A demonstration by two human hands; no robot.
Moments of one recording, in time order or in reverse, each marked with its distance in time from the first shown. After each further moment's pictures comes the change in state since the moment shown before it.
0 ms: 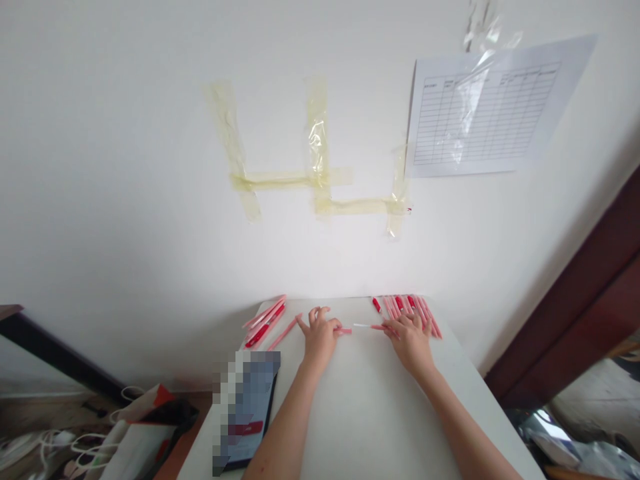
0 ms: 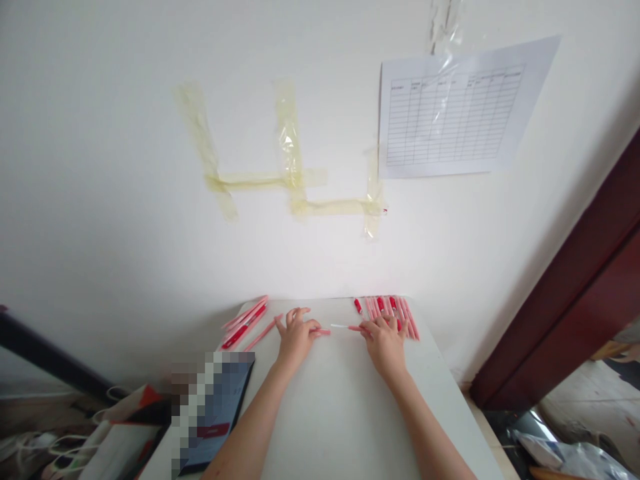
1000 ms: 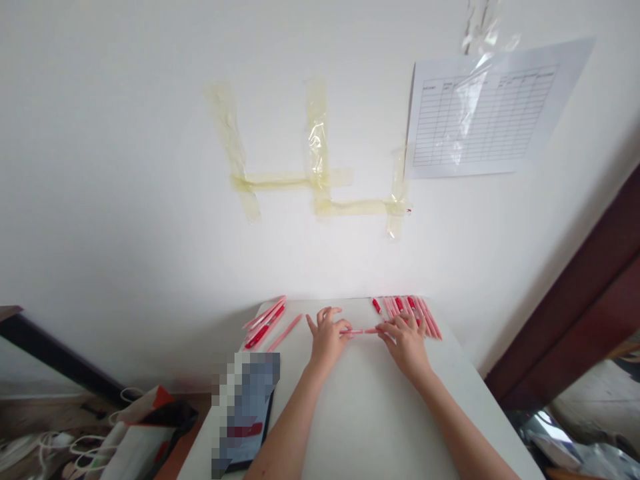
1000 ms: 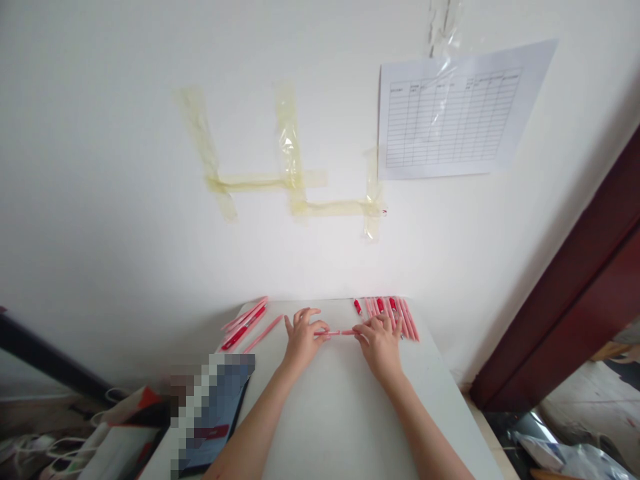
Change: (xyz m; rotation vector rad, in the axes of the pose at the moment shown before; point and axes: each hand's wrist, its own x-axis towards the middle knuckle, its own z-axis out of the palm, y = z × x) left_hand -0.004 0.016 -0.002 -0.151 0.030 0.093; right_hand -0.001 -0.017 -0.011 0.015 0.048 -0.087
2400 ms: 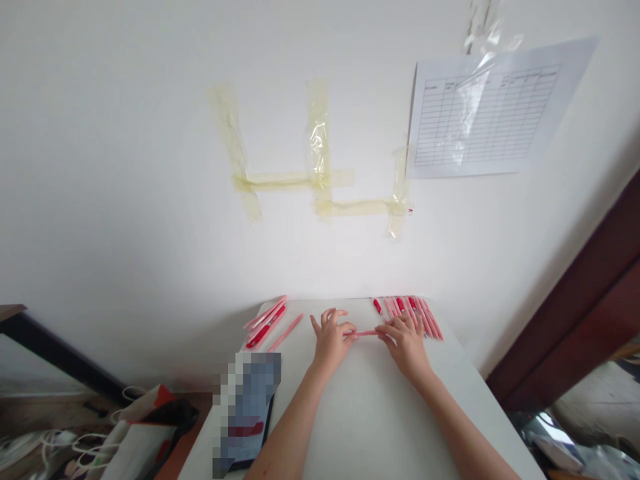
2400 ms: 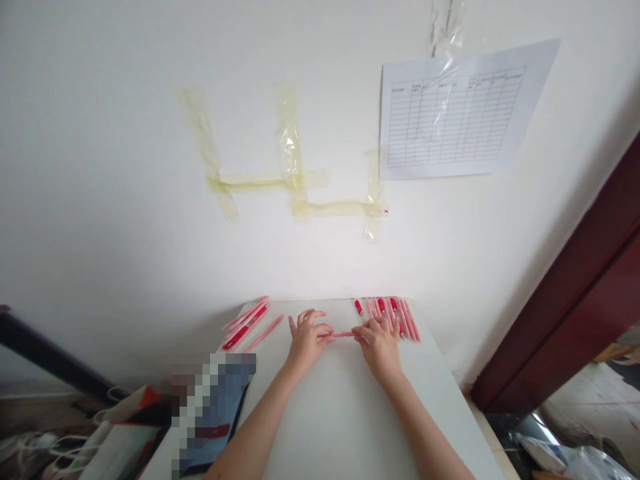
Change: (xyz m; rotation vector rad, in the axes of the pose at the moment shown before) left_hand -0.001 0.005 0.001 -0.050 -0.033 0.016; right_hand -0.002 0.006 0.009 0.041 -0.003 -0.060
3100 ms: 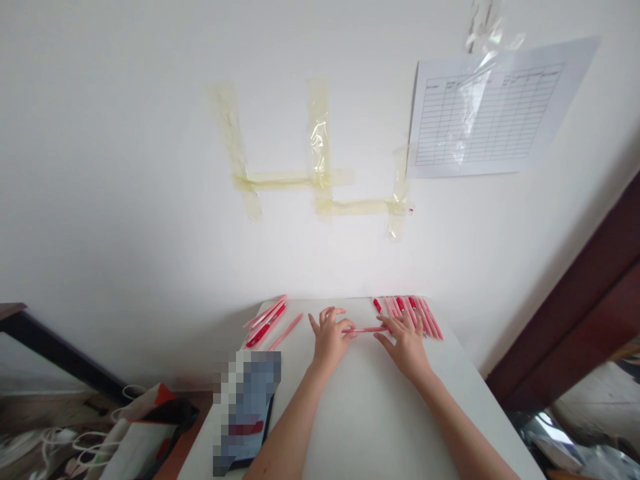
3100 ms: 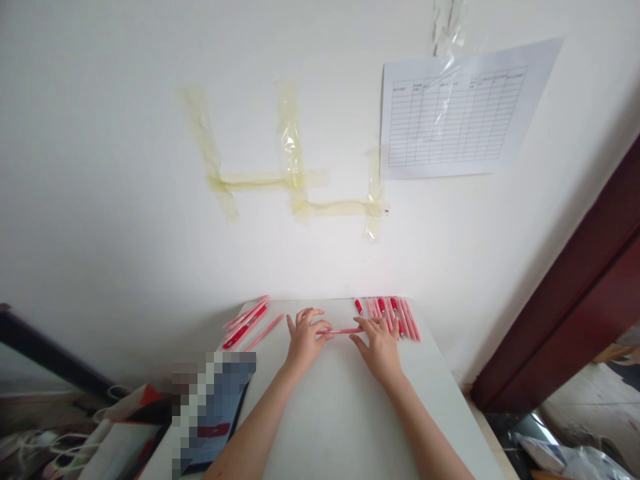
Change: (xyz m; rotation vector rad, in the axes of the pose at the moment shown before) left_hand 0.000 0.003 -0.003 0.010 0.046 -0.030; right_hand 0.001 0.000 0.002 0.063 -0.015 0.040
